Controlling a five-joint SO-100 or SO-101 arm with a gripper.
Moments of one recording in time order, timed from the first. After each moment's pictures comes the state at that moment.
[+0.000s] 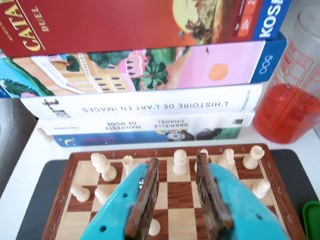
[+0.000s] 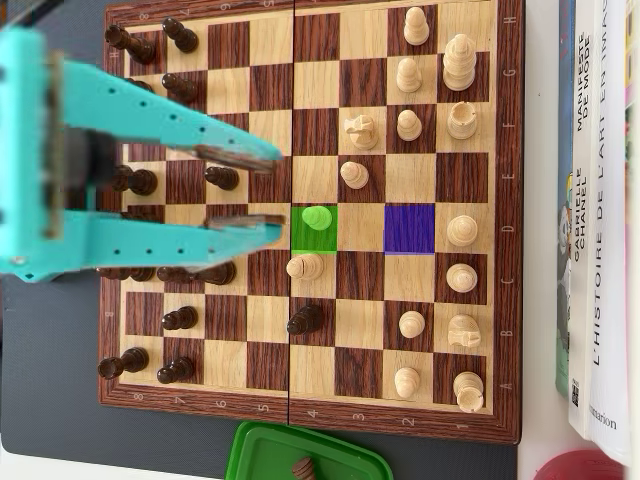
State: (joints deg) arm -0.3 150.4 139.7 21.3 95.2
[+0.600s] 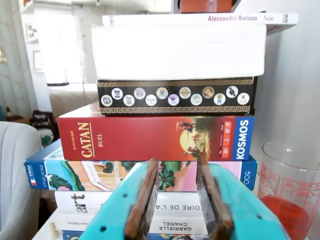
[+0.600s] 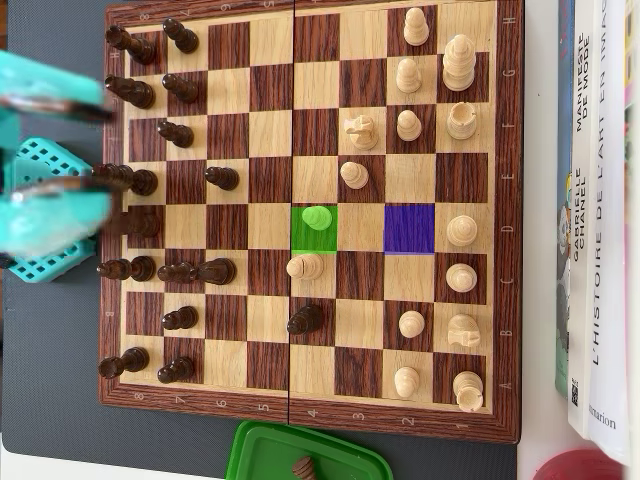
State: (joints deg) arm -1.5 177.0 160.8 -6.2 93.2
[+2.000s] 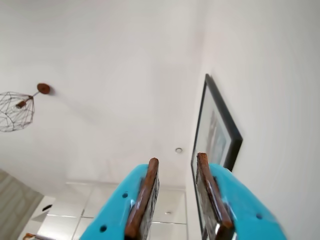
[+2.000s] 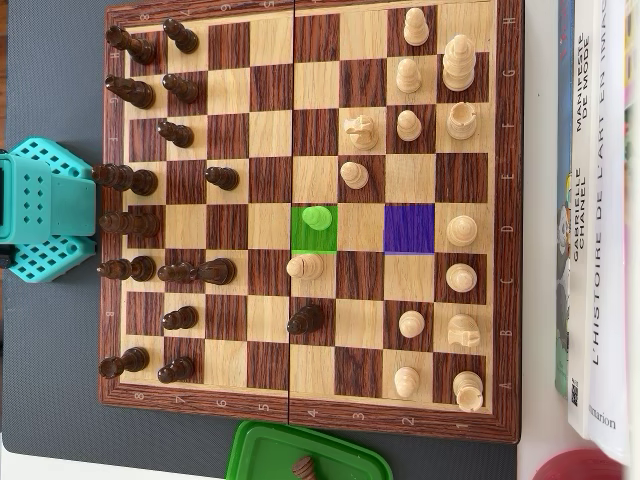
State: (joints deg) arm -2.0 192.0 179.8 -79.4 89.7
